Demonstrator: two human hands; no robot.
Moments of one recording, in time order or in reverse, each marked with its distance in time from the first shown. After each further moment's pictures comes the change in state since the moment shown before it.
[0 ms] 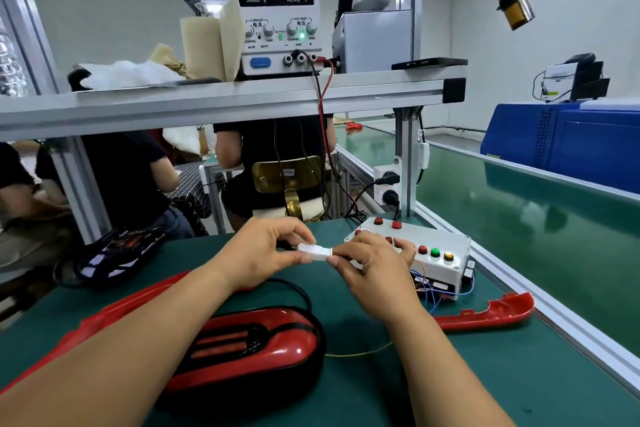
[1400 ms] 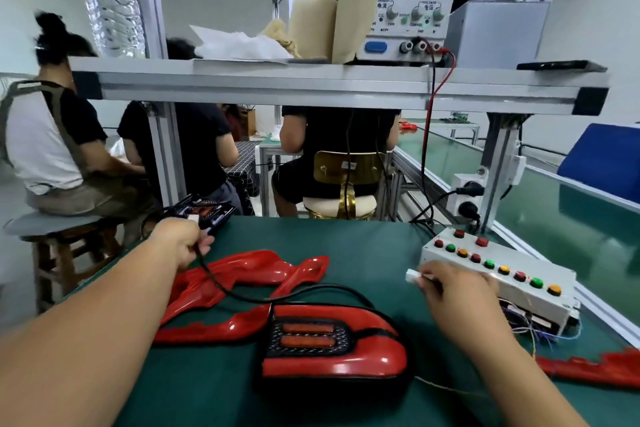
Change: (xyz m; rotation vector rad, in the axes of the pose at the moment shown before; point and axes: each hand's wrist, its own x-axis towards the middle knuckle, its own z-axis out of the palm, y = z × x) left_hand -0.075 -0.170 -0.109 -0.793 0.771 -1.166; right_hand 0.002 -0.011 0.016 -0.339 -0.245 0.156
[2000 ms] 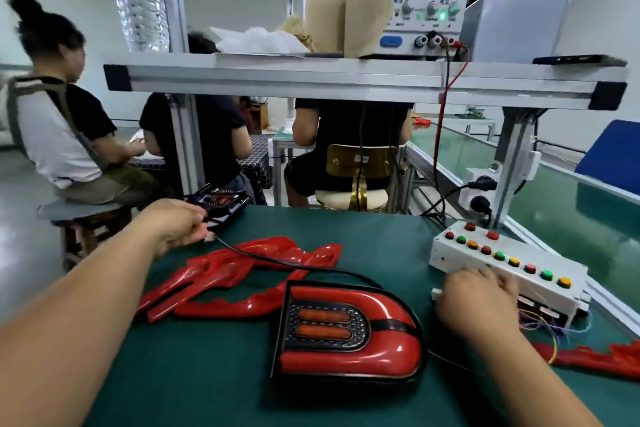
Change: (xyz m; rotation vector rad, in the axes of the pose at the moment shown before) left_hand -0.051 0.014 -0.050 0.280 -0.105 0.151; right_hand -0.001 -0.001 -0.001 -0.379 -0.316 0.119
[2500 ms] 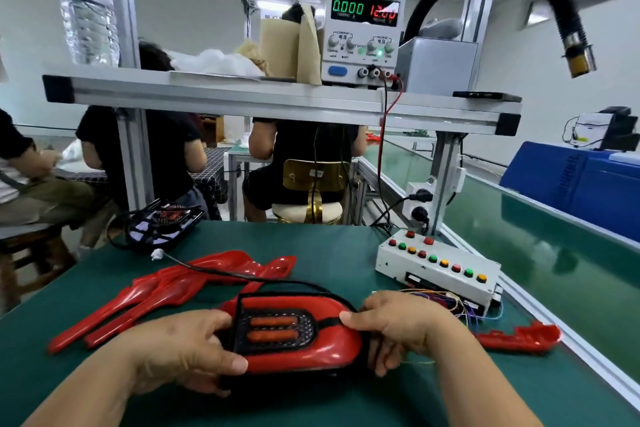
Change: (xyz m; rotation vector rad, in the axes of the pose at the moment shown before) left_hand -0.117 -0.047 0.045 0.275 -0.981 -0.064; right_hand -0.040 -0.005 -0.042 0.930 -0.854 -0.132
